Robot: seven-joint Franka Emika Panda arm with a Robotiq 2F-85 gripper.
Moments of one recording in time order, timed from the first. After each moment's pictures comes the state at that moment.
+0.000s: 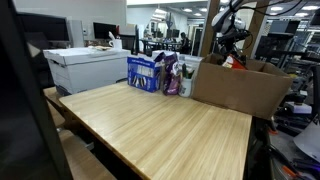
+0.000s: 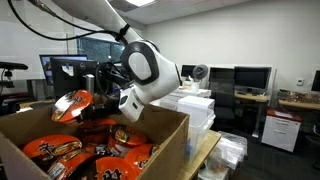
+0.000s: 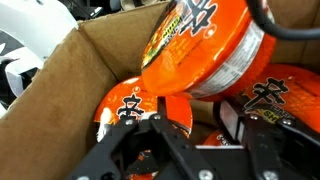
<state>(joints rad) -0.35 0.38 -0.36 -1.96 0.41 1.27 0.56</state>
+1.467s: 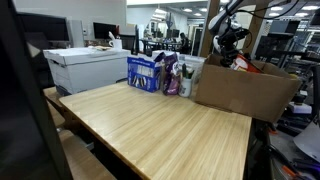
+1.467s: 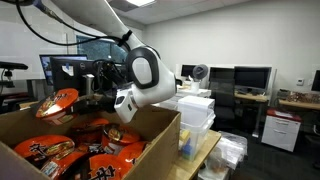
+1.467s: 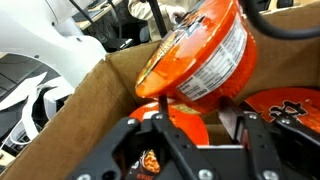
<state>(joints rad) -0.33 0.43 -0.36 -1.93 0.40 1.09 0.56</state>
